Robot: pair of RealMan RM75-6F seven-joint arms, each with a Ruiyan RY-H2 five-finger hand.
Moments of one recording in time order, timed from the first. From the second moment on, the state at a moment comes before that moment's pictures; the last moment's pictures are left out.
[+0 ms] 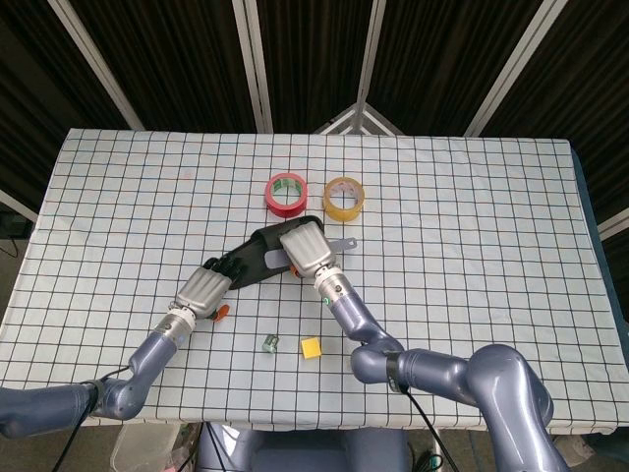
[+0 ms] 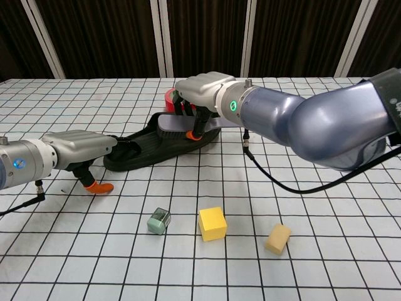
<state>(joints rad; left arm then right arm) -0.81 -1.57 -0.05 -1.43 0.89 0.81 0.54 1.20 -1.88 0.28 -1.06 -0.78 0.82 -0.61</state>
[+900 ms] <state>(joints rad) -0.82 -1.57 -0.04 -1.42 0.90 0.83 0.52 1.18 -1.89 0.28 -0.90 -0.76 0.76 -0.61</state>
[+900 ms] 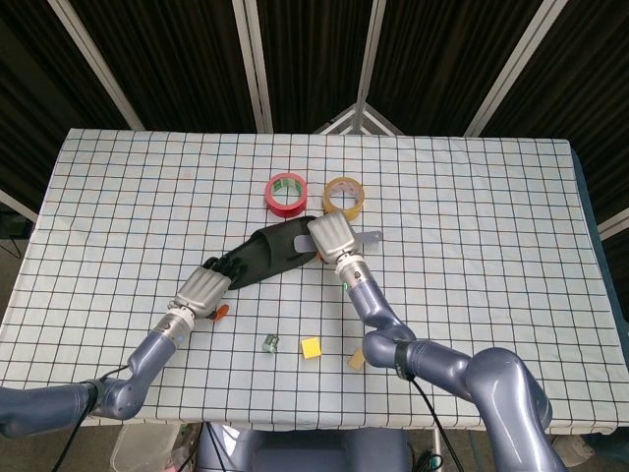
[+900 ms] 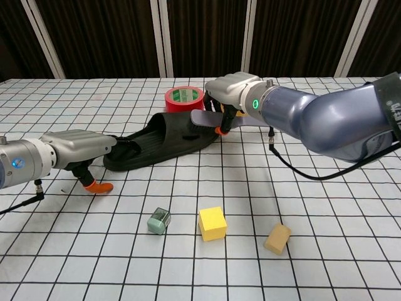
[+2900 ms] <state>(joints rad) -0.20 -1.28 0.11 -1.51 1.52 1.63 0.12 0.88 -1.55 0.06 -1.48 -0.59 1.05 -0.88</state>
